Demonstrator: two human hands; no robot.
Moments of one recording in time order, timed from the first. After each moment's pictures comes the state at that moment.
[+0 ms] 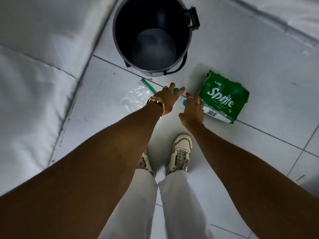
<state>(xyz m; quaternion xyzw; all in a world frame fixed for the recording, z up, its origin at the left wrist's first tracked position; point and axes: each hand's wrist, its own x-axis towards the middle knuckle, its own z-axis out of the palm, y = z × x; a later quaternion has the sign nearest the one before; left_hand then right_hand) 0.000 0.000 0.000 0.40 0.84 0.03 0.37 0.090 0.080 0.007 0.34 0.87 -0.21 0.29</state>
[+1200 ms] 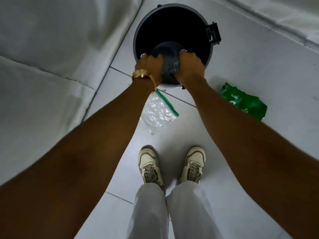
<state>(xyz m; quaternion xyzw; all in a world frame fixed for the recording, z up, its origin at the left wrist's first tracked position) -0.130 -0.041 0.055 0.24 0.93 -0.04 0.26 -0.090 0.075 0.030 0.22 0.94 -0.18 0.17</state>
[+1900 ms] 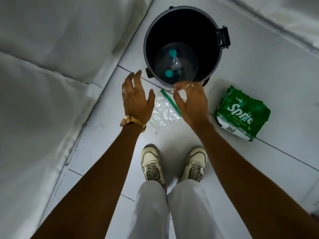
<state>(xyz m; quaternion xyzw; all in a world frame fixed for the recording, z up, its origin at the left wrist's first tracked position) -0.057 -0.115 0.043 0.02 0.95 0.28 0.12 -0.002 0.031 0.054 0.20 0.92 -0.34 0.05</state>
